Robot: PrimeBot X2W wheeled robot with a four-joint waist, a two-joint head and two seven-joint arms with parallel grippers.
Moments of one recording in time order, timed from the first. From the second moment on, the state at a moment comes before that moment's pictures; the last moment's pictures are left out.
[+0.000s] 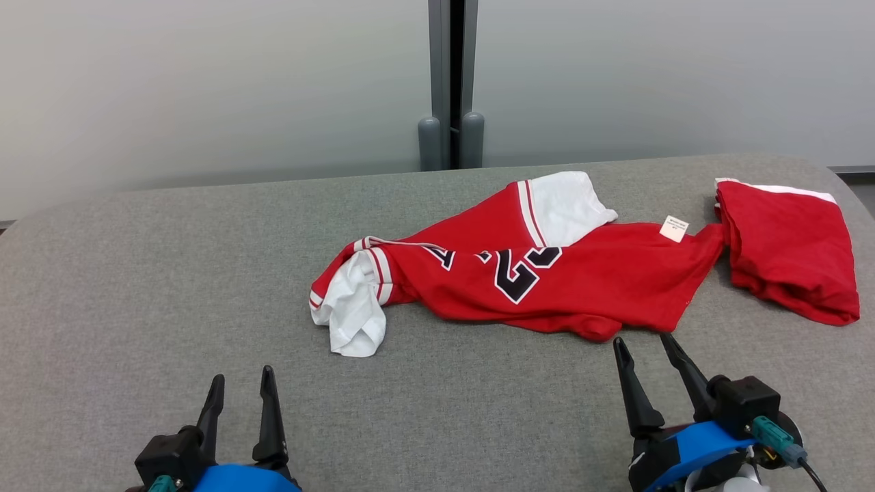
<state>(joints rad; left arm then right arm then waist) 0.01 0.14 -0.20 0.30 -0.43 0.05 -0.26 -0.13 -0.05 0.08 0.40 0.16 0.13 -0.26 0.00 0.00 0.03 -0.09</state>
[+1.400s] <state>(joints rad) -0.56 0.22 -0.28 0.71 -0.29 -0.07 -0.09 -0.23 -0.05 0.12 0.36 0.16 0.13 -0.26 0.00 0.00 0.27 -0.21</state>
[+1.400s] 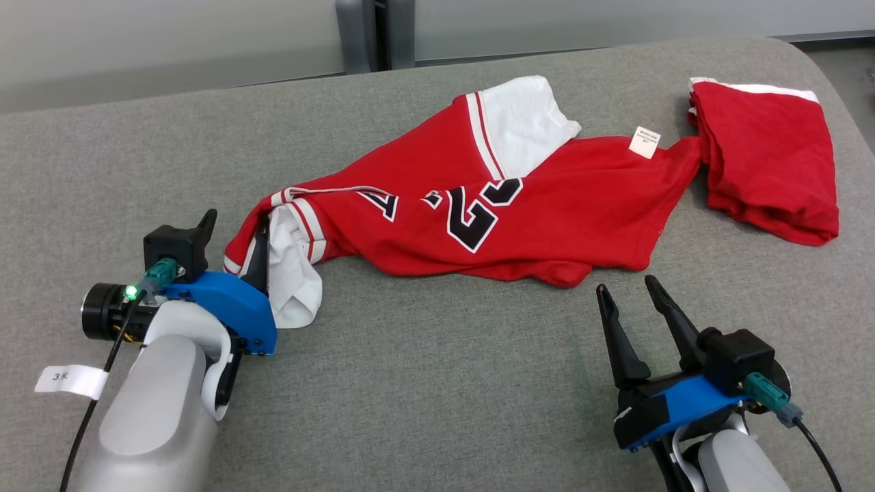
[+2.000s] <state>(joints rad) -0.61 0.15 -0.31 0.71 -0.37 -0.11 -0.16 -0.22 -0.05 0.11 0.36 0.17 0.13 -0.26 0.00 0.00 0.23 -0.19</state>
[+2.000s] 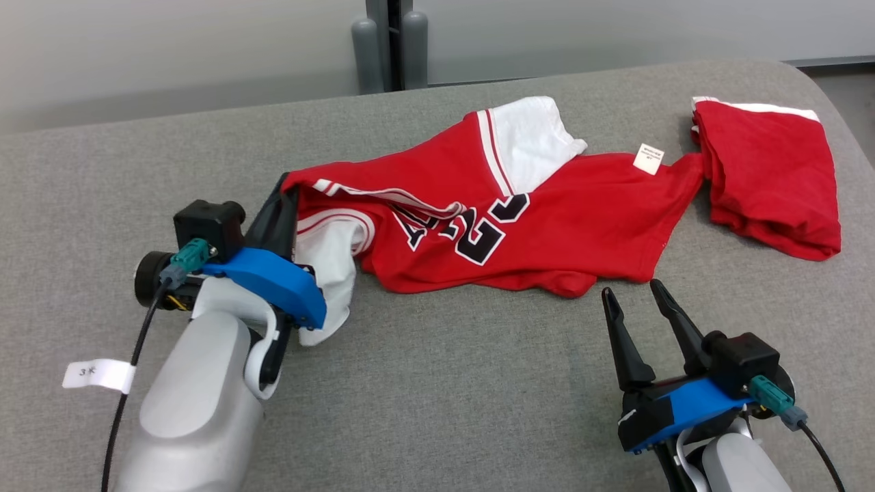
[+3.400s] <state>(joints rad) -0.40 0.23 -0.03 0.42 -0.61 0.08 -0.07 -0.25 -0.05 0.00 0.33 0.14 0.13 -0.26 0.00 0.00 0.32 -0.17</state>
